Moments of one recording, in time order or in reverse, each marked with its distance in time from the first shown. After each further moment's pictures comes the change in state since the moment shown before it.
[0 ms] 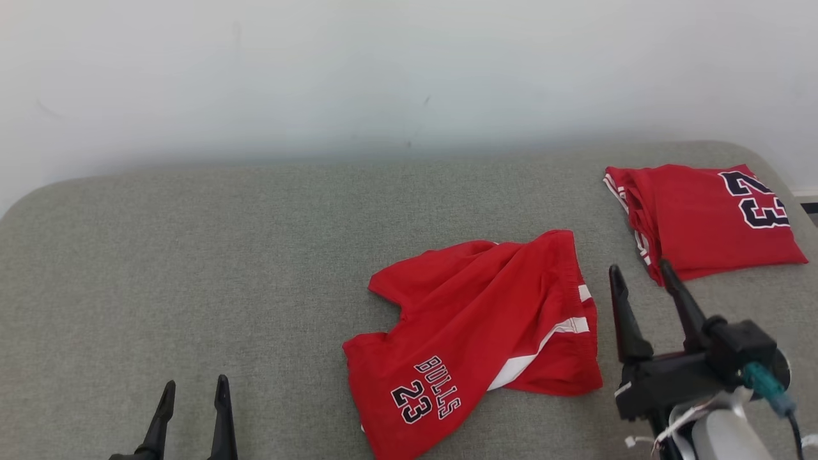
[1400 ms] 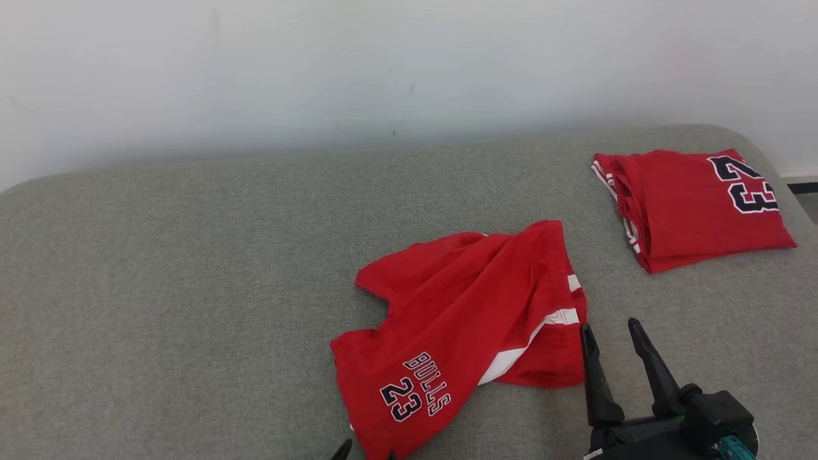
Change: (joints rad) left arm -0.082 -0.001 -0.465 0.314 -0.077 -0.017 0.000; right arm 0.232 0.161 -0.017 -0.196 -0.048 0.000 0.000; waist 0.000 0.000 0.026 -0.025
